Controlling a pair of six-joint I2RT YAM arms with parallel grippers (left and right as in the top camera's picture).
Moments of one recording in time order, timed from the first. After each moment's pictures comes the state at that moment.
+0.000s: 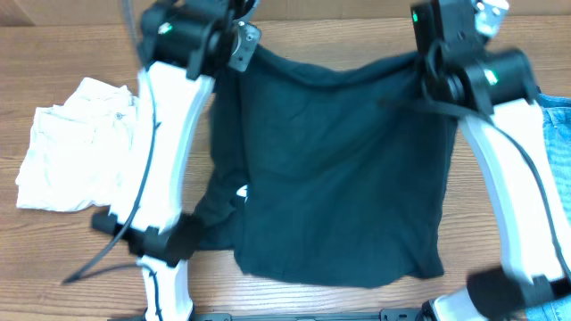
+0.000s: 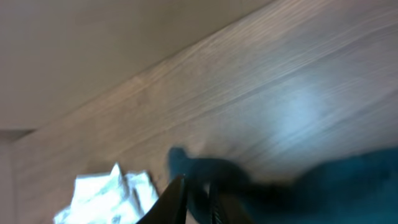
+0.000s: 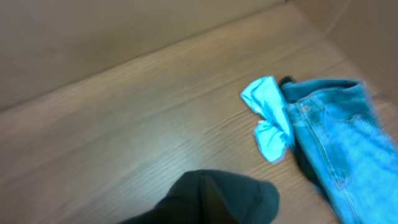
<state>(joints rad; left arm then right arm) -0.36 2.06 2.57 -1.40 -0.27 0.16 0.26 1.71 1.98 -1.21 0.58 0.56</state>
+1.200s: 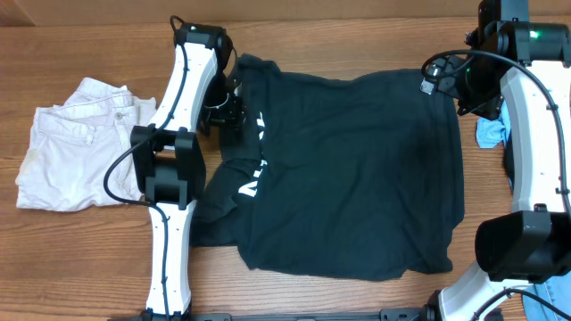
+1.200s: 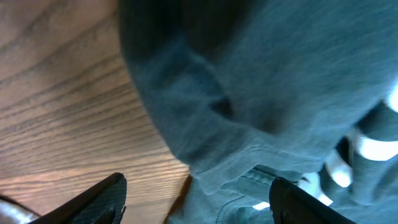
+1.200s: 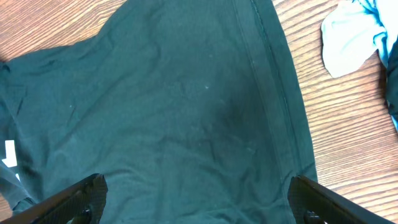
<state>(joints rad) -0.16 2.55 2.39 -1.67 0.08 0.02 -0.07 1.87 1.98 -1.41 -0.06 0.34</state>
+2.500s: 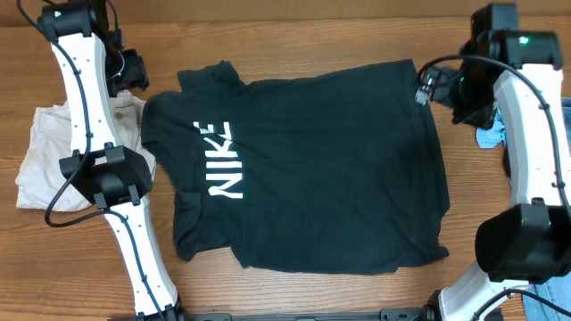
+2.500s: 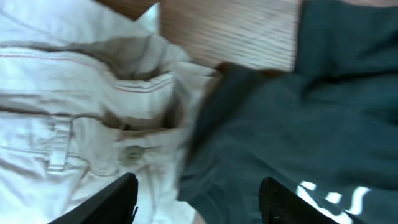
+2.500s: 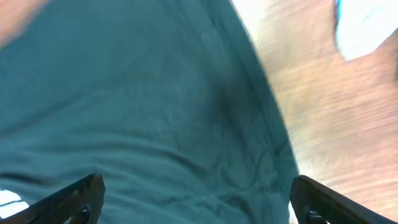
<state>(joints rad) 0.21 2.58 2.85 -1.69 0.01 -0.08 -0.07 1.86 1.83 -1.38 -0.09 0.33</state>
